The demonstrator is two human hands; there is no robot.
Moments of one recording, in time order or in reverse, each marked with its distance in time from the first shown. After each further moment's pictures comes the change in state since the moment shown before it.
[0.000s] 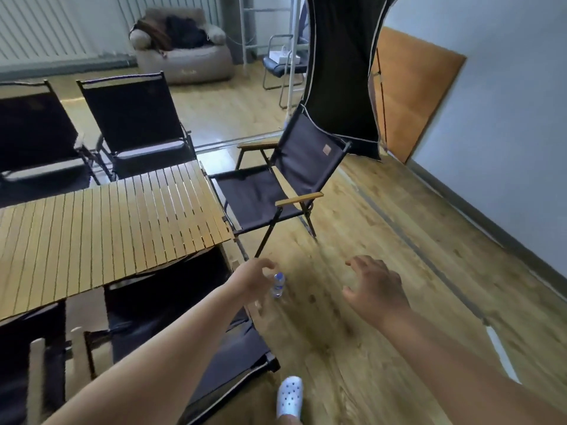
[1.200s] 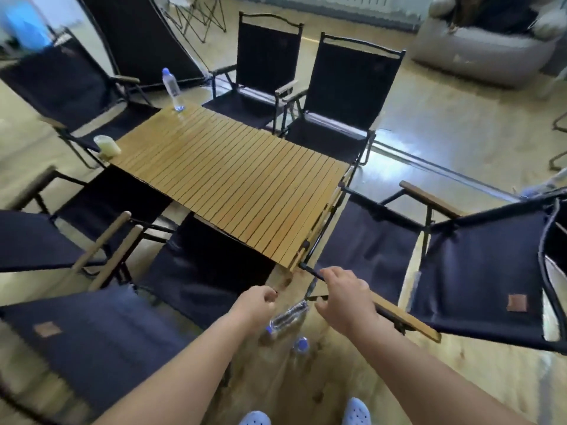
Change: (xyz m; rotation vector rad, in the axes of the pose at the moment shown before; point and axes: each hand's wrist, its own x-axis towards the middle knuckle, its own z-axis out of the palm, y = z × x) left_hand 0.254 0.010 0.007 -0.481 0.465 -0.801; right_hand 0.467 -0.084 0.043 -0.134 -0.386 -1.037
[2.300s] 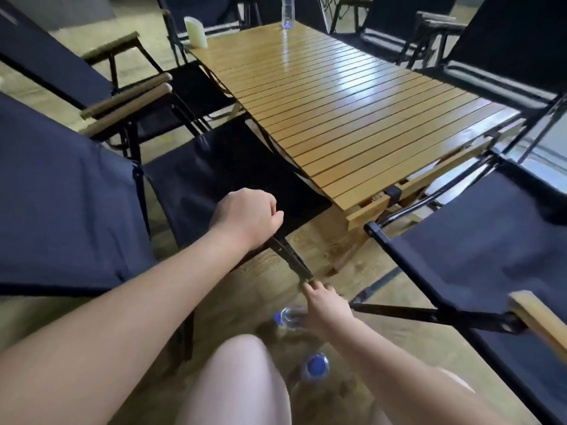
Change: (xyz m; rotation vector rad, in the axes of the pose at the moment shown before) left_hand 0.195 -0.148 0.140 0.420 0.769 -0.079; right_hand 0.213 0.113 0.462 -0.254 -0.325 -0.476
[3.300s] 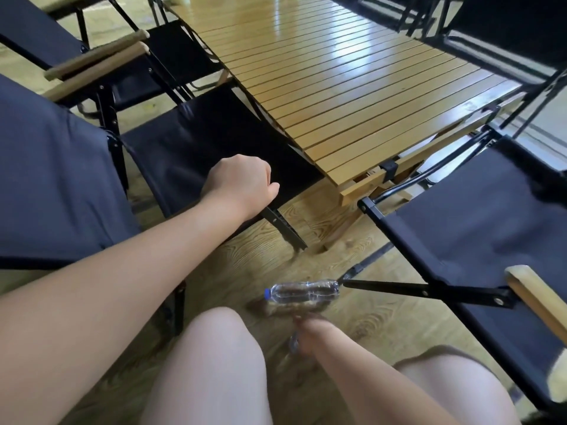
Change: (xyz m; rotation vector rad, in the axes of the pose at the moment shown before) left_hand 0.010 0.004 0.009 0.068 0.062 0.024; right_hand 0.004 0.021 0.108 -0.002 -0.402 0.087
